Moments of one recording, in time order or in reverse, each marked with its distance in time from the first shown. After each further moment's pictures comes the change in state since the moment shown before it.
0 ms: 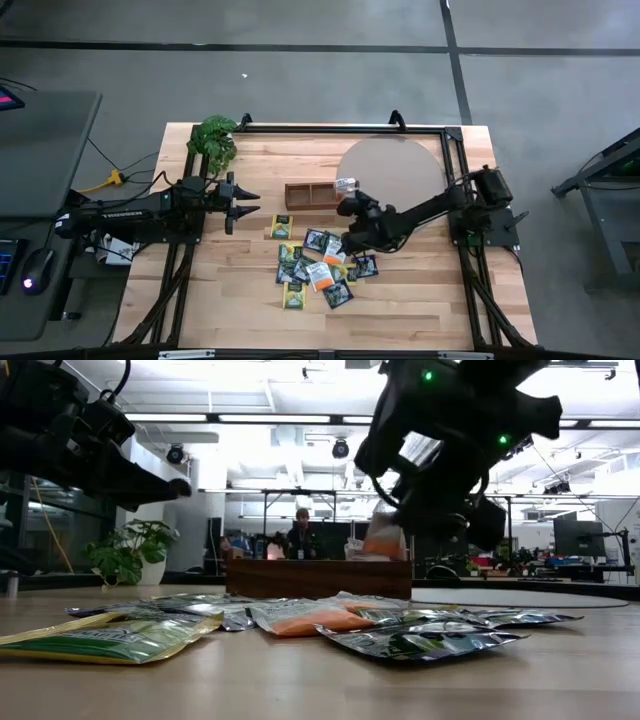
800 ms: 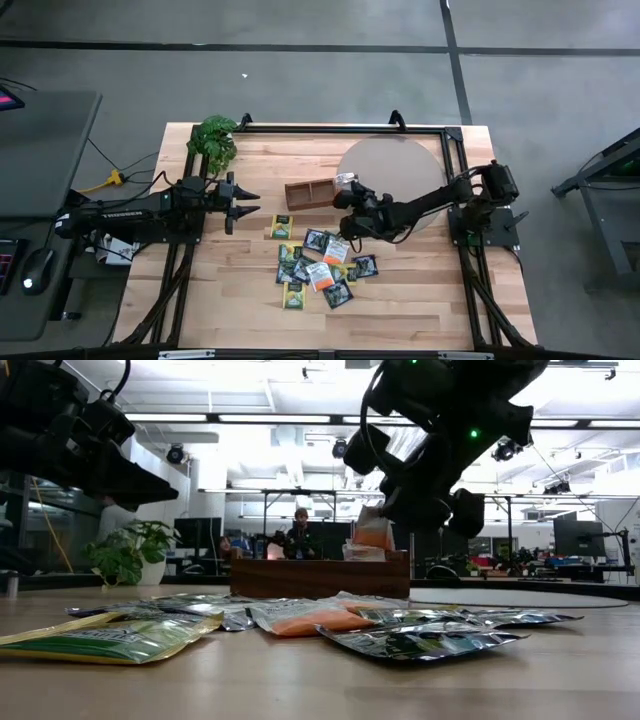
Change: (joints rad) left arm 0.000 0.000 0.000 0.000 0.004 0.000; right arm -0.081 -0.061 -0.057 0.276 -0.032 -0.364
